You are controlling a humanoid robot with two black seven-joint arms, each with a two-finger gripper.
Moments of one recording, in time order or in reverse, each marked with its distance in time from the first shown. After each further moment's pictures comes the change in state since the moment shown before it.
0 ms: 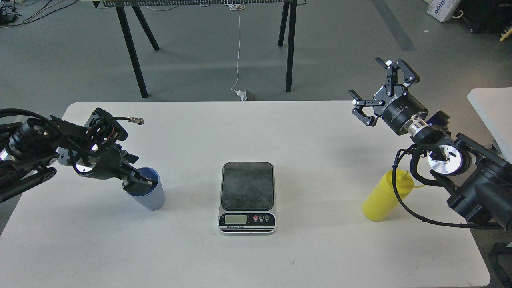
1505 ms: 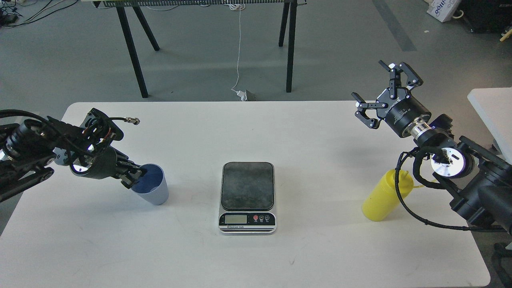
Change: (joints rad) left arm 0.000 0.007 0.012 0.025 0.008 0.018 -0.001; right arm -0.013 -0.011 0.004 0.003 0.000 0.000 0.002
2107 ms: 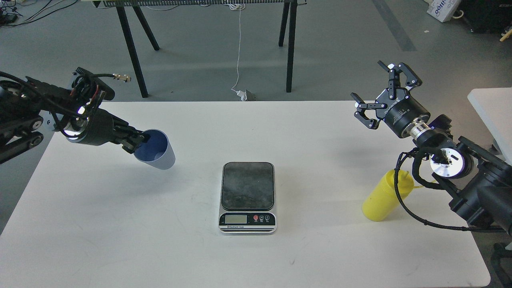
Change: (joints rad) left arm -0.192 0.047 -0.012 -0.076 -0.153 -0.079 0.001; right arm -0.001 0.003 0.000 -0.001 0.000 0.000 0.000
